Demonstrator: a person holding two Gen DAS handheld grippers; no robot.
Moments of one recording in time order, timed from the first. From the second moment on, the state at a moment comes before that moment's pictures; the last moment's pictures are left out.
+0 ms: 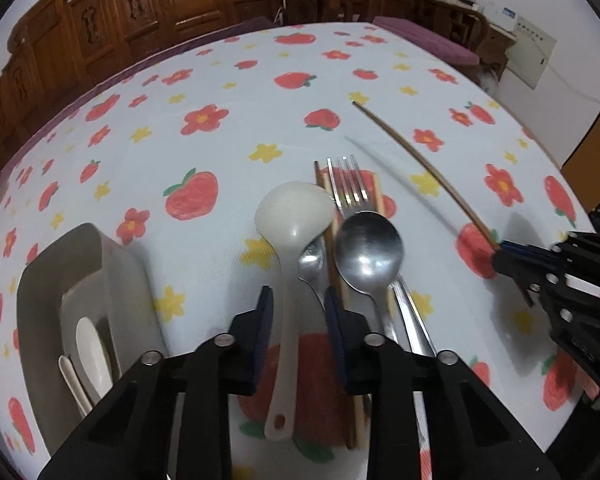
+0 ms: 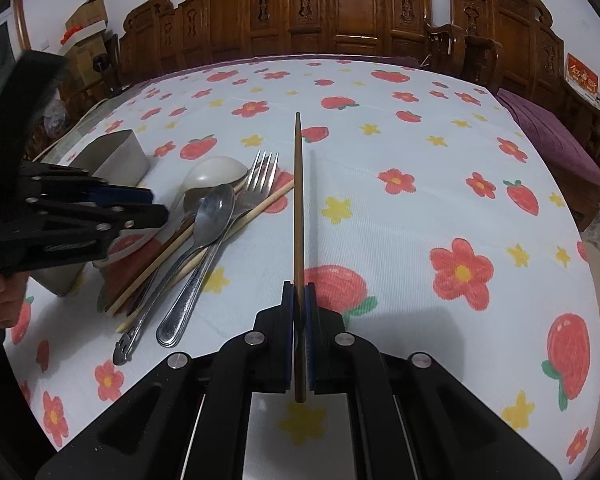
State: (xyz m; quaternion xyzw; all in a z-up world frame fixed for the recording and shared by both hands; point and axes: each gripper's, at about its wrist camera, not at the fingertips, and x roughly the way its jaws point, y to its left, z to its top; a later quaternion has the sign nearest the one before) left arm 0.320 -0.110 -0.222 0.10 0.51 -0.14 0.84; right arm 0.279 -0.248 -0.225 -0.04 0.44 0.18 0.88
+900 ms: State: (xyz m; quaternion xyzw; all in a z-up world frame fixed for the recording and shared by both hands) left arm 0.310 -0.103 -0.211 0.07 0.49 -0.14 0.85; right arm 0.274 -0.238 -0.222 -0.04 0.44 0.19 0.88
